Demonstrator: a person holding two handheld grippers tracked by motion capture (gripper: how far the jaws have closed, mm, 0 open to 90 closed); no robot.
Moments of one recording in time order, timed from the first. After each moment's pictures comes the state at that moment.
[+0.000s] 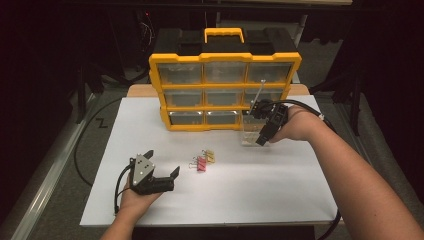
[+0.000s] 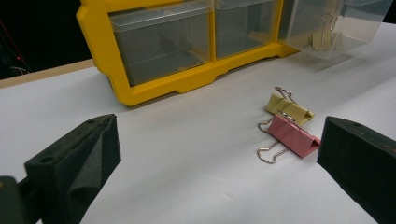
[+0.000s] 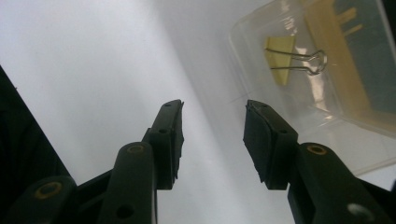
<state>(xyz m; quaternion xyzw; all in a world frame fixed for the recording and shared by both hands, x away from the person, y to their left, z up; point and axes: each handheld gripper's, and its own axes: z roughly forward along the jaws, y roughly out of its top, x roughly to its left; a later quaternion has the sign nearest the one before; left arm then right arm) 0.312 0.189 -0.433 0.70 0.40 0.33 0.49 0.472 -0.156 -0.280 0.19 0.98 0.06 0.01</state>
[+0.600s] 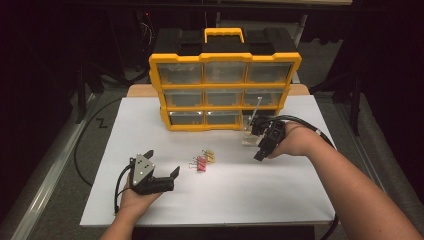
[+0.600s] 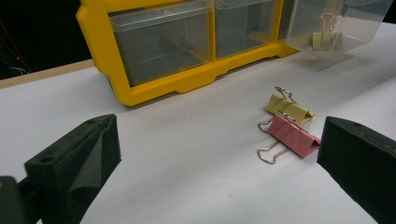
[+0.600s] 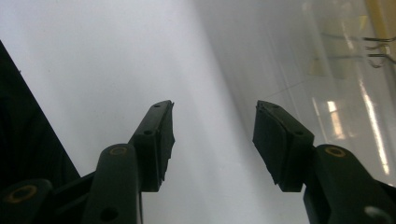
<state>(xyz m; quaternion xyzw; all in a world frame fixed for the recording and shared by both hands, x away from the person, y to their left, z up) 0.312 0.189 -0.433 0.70 0.40 0.33 0.49 0.448 -0.153 -0.310 0.17 0.98 0.05 0.00</state>
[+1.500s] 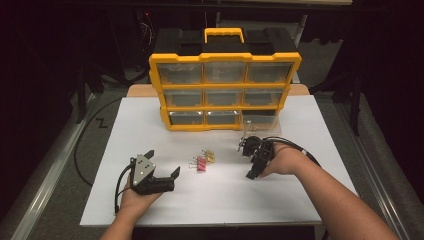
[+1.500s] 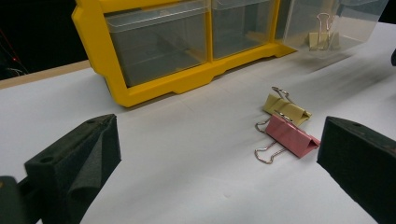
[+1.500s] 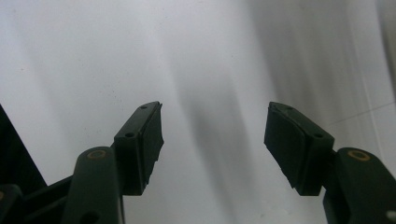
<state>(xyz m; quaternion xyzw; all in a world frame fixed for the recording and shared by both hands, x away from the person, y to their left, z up) 0.312 0.188 -0.433 0.70 0.40 0.32 0.49 0.430 -0.139 -0.373 0.15 0.99 0.05 -0.01</state>
